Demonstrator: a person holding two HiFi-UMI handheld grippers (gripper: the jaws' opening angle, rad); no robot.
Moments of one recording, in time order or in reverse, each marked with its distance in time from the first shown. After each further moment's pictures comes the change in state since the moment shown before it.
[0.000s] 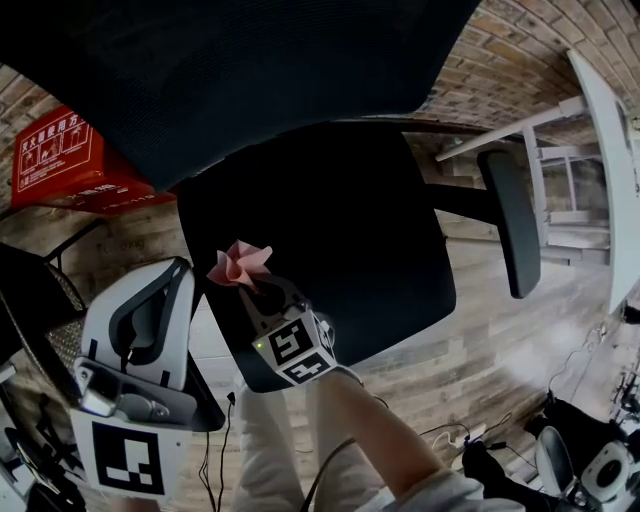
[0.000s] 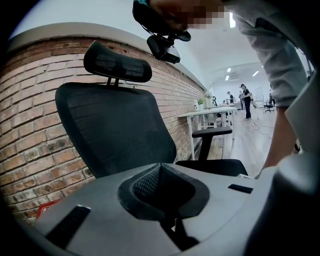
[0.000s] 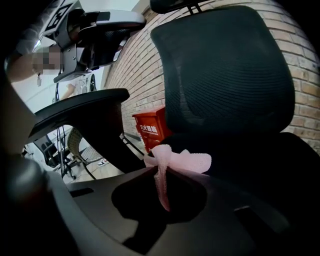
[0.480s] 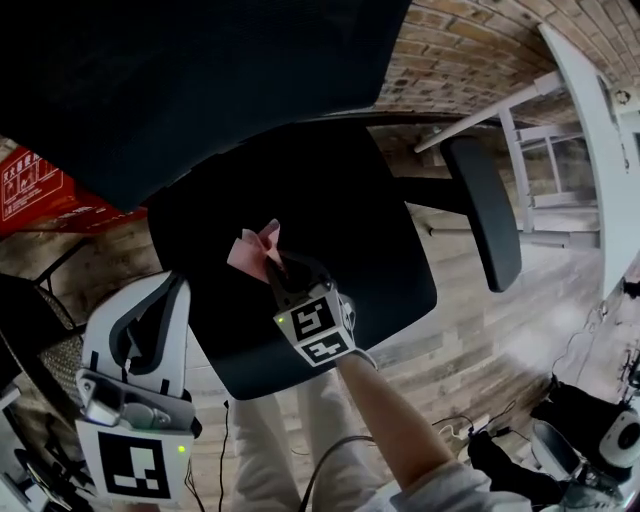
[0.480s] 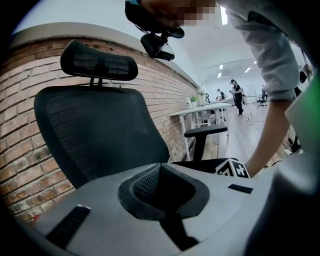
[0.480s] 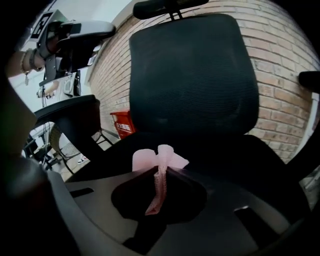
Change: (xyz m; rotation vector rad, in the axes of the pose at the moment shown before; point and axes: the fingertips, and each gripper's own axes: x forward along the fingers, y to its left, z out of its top) left arm 0.033 -0.042 0.021 0.095 0.017 -0.060; right arm -0.053 -0.112 -0.016 0.011 0.008 -0.203
